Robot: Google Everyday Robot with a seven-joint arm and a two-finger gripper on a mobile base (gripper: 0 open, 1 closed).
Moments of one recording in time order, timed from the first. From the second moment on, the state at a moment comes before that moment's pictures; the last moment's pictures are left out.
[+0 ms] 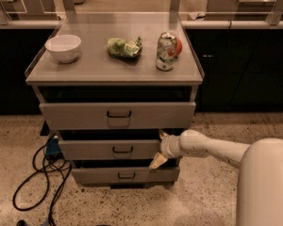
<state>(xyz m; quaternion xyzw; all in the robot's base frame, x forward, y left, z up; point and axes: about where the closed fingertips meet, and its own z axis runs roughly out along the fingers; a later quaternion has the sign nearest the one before) 0.691 -0.088 0.415 -0.59 0.71 0.06 0.37</state>
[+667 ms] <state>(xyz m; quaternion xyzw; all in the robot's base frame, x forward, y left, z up) 0.688 -0.089 0.394 -0.60 0.72 0.08 0.34</state>
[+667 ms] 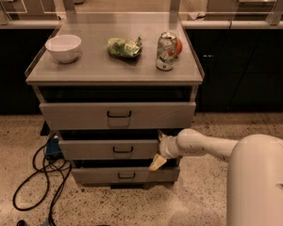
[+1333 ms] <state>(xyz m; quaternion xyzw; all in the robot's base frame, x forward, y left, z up) 0.688 -0.089 0.394 -0.60 0.72 0.08 0.34</state>
